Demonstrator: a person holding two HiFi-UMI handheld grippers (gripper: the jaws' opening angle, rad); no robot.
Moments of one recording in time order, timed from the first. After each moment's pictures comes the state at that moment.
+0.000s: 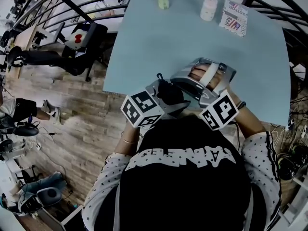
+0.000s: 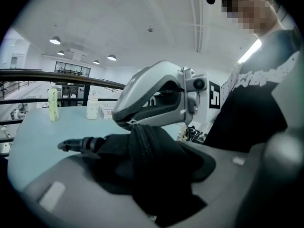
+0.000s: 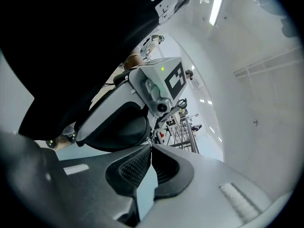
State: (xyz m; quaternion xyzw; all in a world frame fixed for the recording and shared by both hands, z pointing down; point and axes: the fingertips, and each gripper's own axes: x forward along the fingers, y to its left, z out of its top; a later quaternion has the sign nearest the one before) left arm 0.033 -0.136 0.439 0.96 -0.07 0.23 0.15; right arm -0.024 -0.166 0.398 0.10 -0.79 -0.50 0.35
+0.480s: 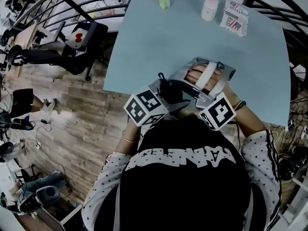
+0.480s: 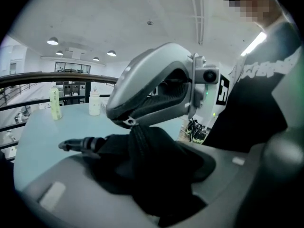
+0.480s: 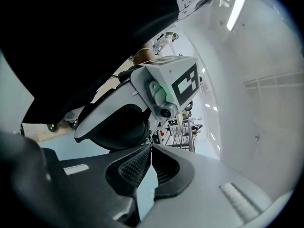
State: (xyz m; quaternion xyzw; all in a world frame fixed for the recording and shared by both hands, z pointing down) left arm 0.032 -0.139 0.455 0.95 -0.08 0.27 0.14; right arm -0.031 -0.167 0.403 0.08 -0.74 -0.56 0.37
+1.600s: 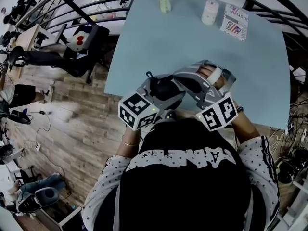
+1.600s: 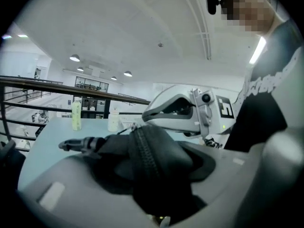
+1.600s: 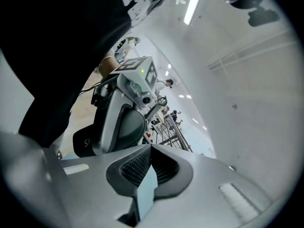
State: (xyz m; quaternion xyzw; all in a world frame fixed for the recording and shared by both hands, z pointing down) left arm 0.011 -0.173 0.418 0.96 -0.19 0.16 0.14; right arm -0.015 -0.183 0.379 0.21 -0.83 -0.44 0.28
